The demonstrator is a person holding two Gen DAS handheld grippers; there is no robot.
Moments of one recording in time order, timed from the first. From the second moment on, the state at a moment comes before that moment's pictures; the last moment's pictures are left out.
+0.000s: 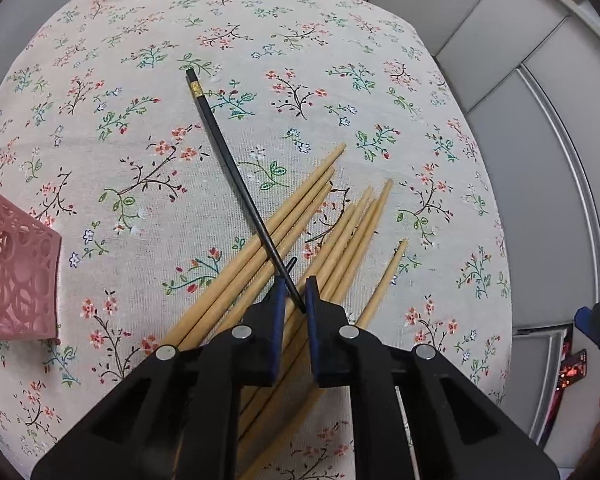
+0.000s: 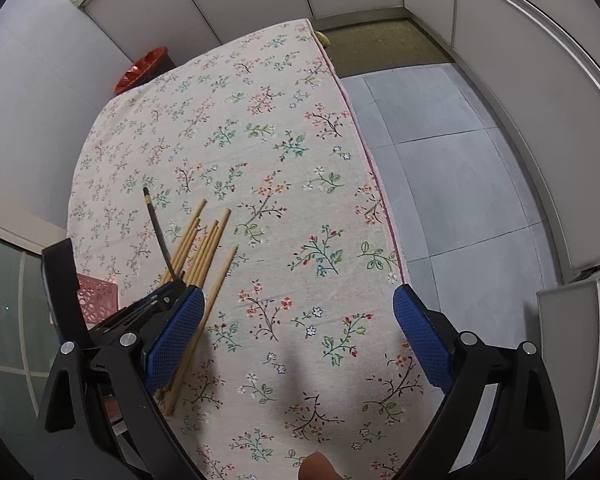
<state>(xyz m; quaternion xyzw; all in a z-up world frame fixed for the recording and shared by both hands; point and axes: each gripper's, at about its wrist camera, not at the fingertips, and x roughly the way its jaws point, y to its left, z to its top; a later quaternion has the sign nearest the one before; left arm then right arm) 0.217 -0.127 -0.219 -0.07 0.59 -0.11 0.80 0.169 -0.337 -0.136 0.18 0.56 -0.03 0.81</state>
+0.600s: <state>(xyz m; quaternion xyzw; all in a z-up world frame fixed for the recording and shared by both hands) 0.168 -0.088 -0.122 0.00 0.44 -0.12 0.89 0.183 -0.303 -0.155 0.15 0.58 -0.03 0.80</state>
